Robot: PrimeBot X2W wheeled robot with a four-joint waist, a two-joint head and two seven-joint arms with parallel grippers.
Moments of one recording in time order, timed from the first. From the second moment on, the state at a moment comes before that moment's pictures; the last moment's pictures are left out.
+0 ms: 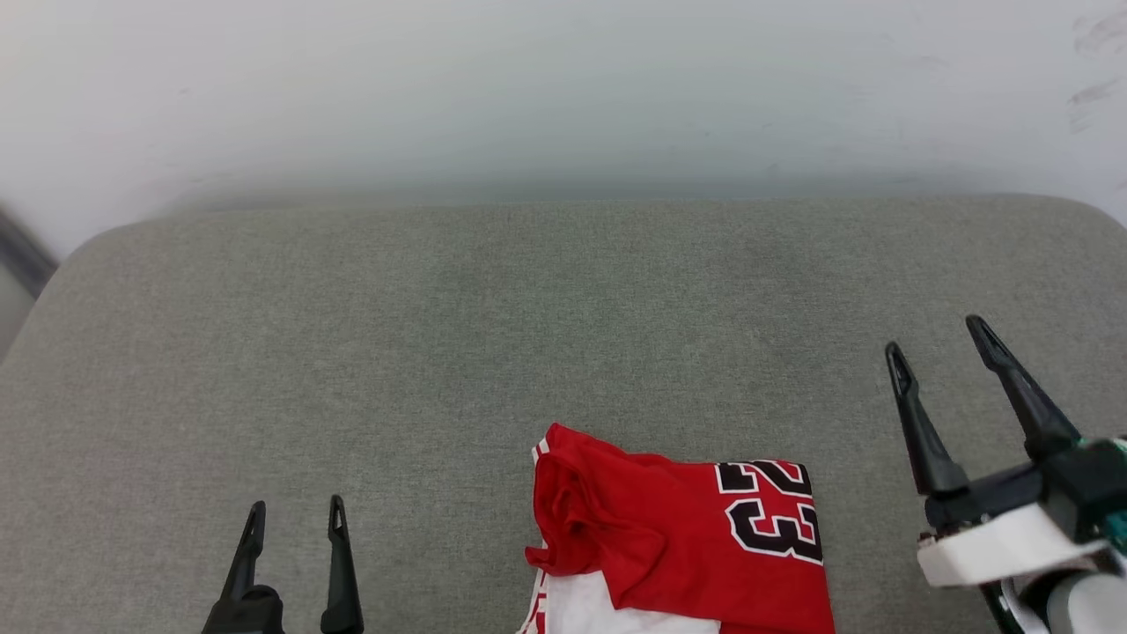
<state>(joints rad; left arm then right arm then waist) 0.20 0.06 -0.02 -0.04 -0.02 0.10 -0.26 -0.05 -0.26 0.09 -0.08 0.06 0.13 -0.24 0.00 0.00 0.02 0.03</state>
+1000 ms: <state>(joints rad) 0.10 0.05 -0.03 -0.04 -0.03 0.07 -0.26 -0.18 -0.44 0.19 0.14 0.98 0.13 0.94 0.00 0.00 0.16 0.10</state>
